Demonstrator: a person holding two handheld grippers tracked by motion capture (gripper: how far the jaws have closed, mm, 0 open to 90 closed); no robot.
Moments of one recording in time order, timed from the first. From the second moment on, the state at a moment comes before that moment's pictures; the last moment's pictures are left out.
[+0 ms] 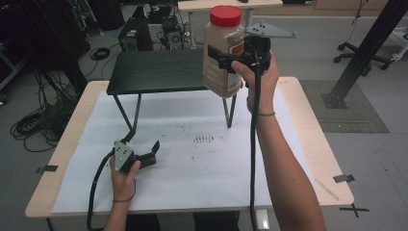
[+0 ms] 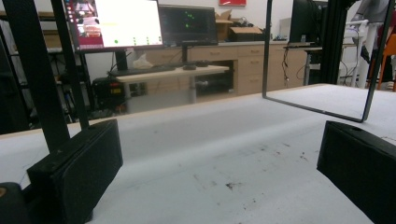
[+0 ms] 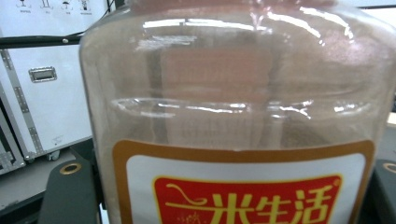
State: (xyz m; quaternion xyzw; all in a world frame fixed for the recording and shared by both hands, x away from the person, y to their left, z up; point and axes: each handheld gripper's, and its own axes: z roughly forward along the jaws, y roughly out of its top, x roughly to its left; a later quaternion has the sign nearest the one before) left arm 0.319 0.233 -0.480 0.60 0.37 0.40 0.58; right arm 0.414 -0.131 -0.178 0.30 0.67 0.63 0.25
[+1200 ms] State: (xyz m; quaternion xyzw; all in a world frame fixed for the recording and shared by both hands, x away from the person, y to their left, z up) left arm 0.320 0.233 -0.480 0.60 0.37 0.40 0.58; right arm 0.468 -0.112 -0.173 0.31 0.68 0.62 0.25
